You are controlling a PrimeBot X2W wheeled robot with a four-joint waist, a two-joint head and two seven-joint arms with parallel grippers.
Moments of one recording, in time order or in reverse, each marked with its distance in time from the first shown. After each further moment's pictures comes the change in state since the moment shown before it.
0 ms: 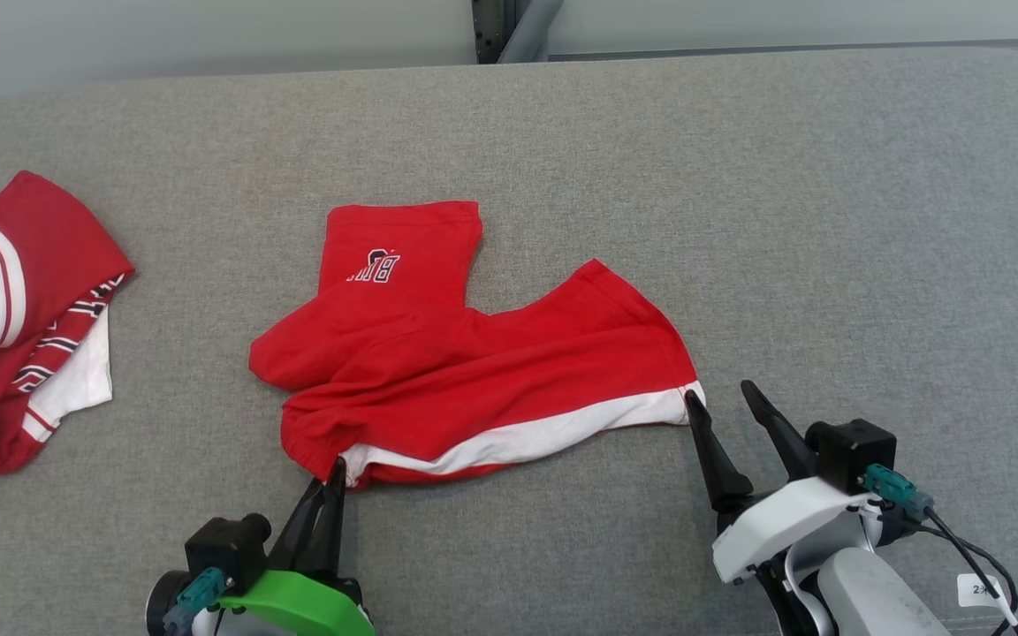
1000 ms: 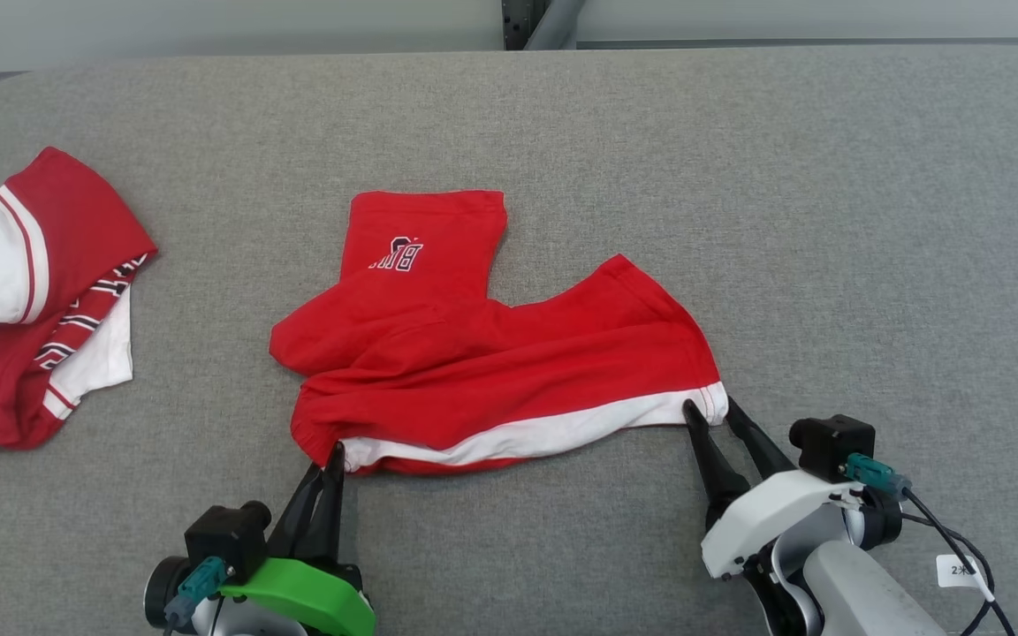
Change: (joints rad) left arm -0.014 -0.018 0.025 -0.006 0.041 0.000 0.000; right arm -0.078 0.003 0.050 0.164 0.098 0.000 0.000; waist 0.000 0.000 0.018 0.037
